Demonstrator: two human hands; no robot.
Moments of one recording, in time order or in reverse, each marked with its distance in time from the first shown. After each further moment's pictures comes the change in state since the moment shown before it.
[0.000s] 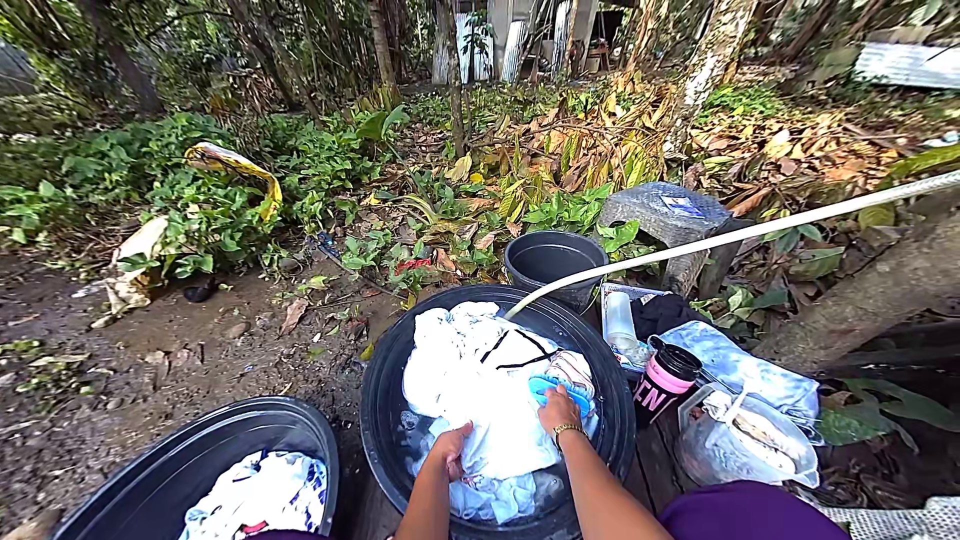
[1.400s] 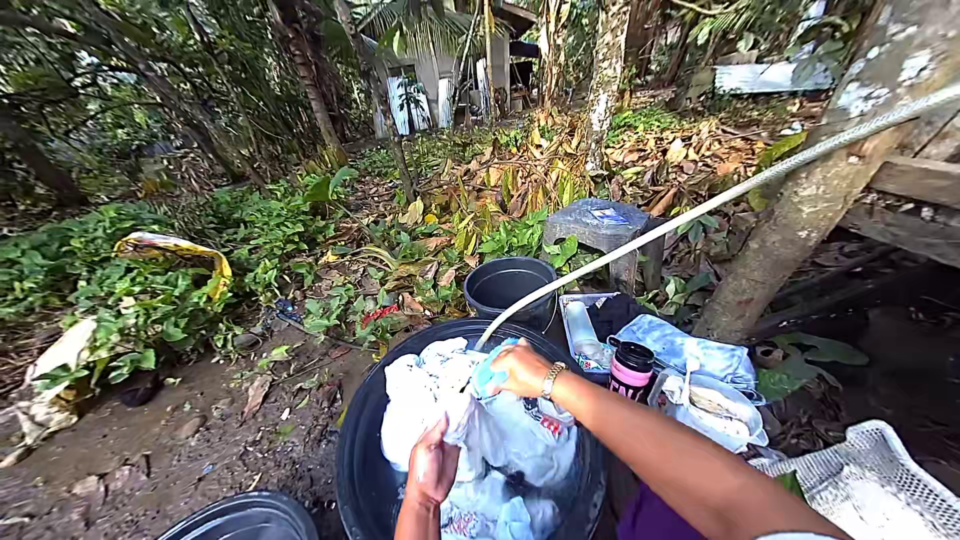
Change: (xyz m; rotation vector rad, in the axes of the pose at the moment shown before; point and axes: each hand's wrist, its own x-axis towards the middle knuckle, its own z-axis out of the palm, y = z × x) left_hand -0.085 0.058 0.038 -0.359 -0.441 0.673; right_hand -0.060 -0.052 -0.155 -0.186 0.073 -0.965
